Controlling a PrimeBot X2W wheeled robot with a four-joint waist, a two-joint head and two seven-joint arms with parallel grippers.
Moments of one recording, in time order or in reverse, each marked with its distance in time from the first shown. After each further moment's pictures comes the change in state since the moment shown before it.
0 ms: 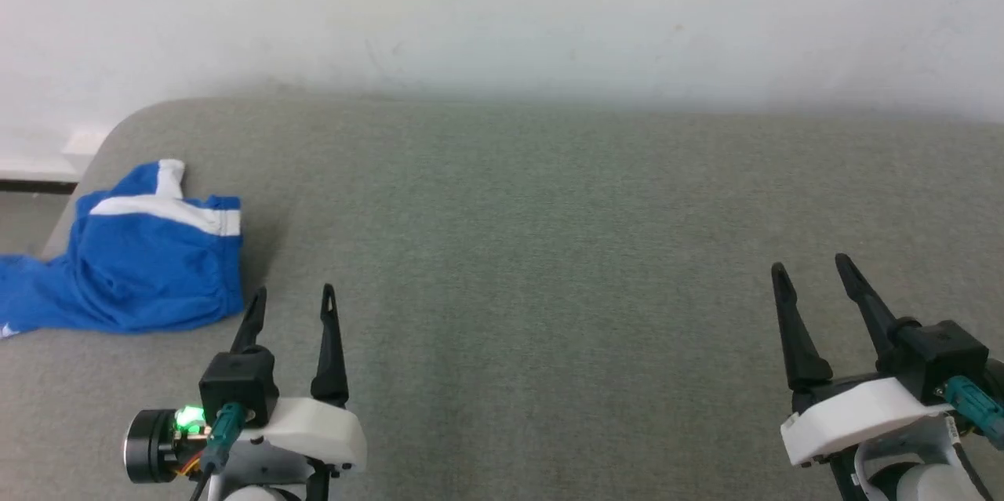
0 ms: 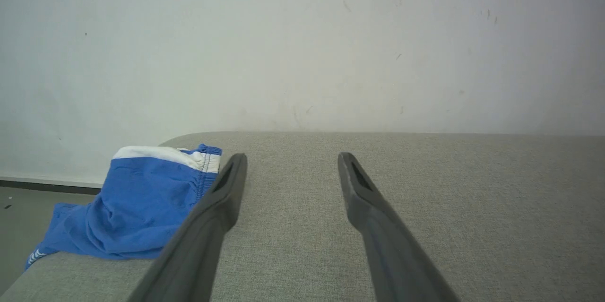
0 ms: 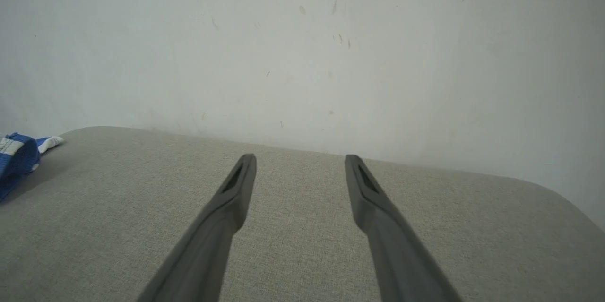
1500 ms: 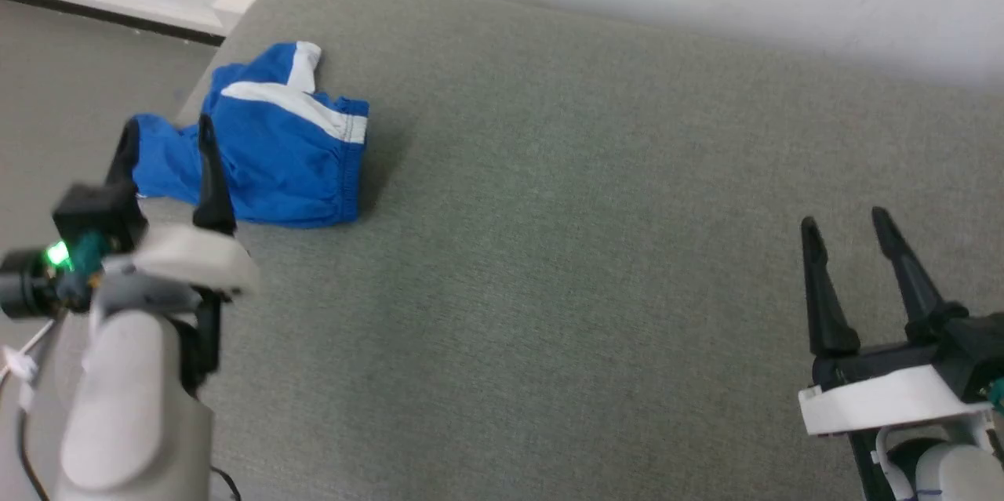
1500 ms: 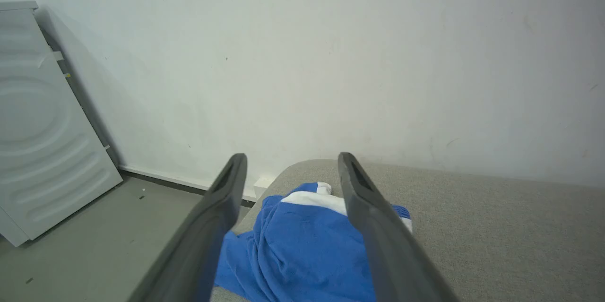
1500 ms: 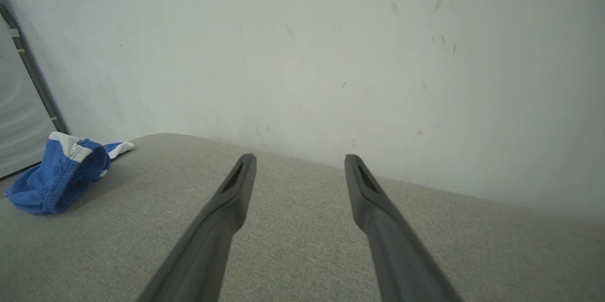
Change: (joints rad) left arm -0.392 0.138 0.117 0.243 -0.091 -0.047 -0.062; right arm -0.024 0.002 -0.015 -0.076 -0.014 0.000 -0.096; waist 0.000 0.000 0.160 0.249
